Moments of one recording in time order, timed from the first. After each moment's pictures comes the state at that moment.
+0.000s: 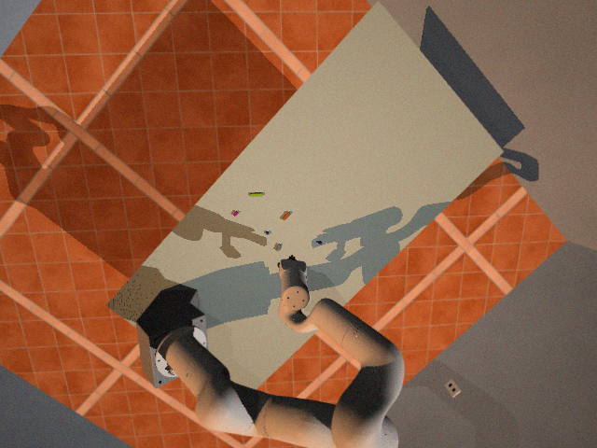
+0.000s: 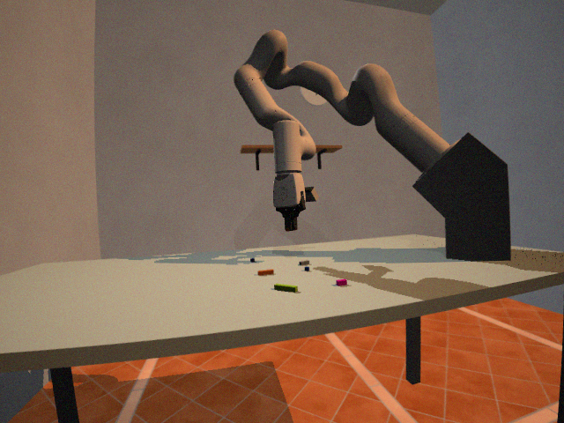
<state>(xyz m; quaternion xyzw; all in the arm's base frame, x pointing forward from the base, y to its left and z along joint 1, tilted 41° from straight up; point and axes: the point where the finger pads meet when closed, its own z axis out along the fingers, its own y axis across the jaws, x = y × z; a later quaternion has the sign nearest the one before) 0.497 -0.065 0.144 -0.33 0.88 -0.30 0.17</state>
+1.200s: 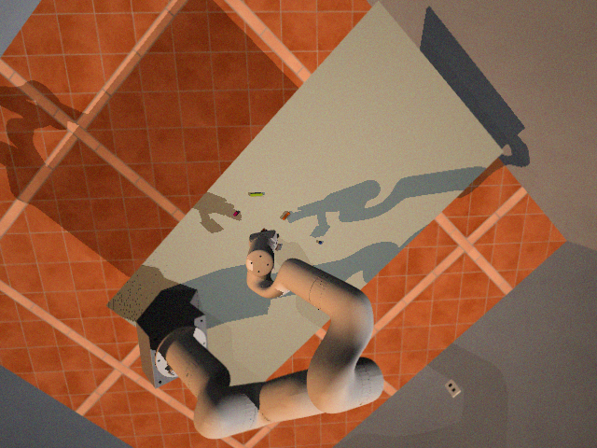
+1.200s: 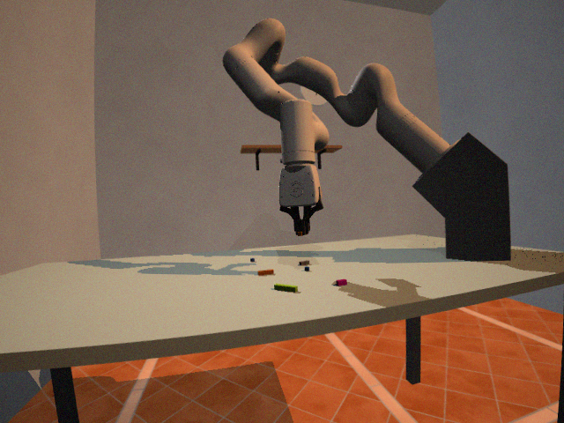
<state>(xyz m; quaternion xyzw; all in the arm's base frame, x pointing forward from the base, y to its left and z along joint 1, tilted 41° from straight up) 0.511 0.073 0.075 -0.47 0.81 -0.33 0.12</state>
